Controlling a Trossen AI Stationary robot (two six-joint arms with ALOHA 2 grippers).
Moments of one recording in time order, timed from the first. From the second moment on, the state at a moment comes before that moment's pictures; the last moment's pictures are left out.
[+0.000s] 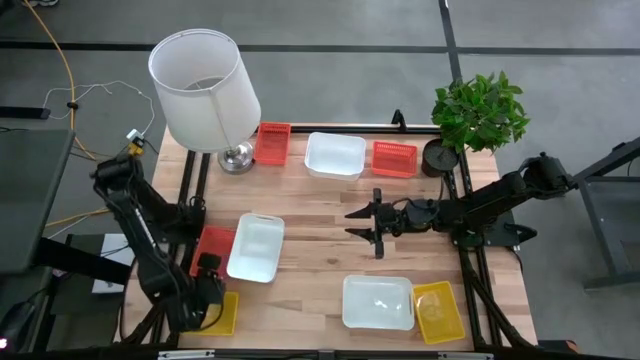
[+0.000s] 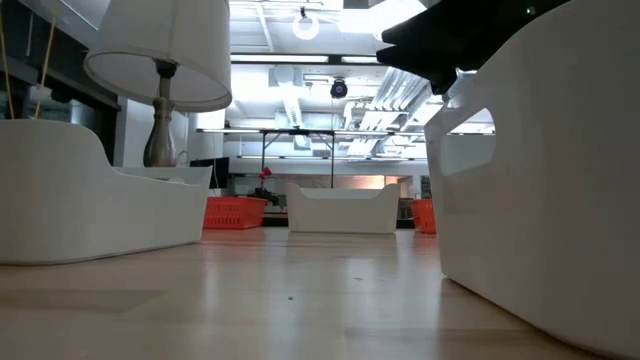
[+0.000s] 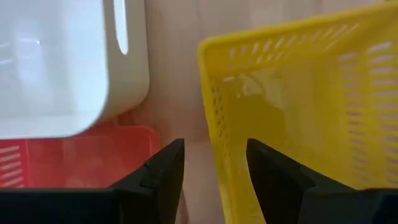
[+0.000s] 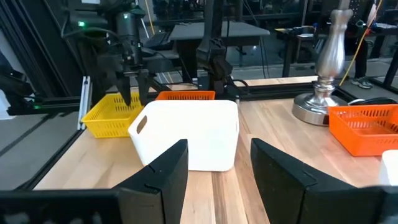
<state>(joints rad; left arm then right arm) -1.01 1.45 0.88 -0.88 -0.27 -0.90 0.22 1.33 0.49 0.73 0.22 0.07</state>
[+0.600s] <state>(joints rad) -0.98 1.51 0.88 -0.88 -0.13 -0.91 0.22 1.33 0.49 0.72 0.22 0.07</state>
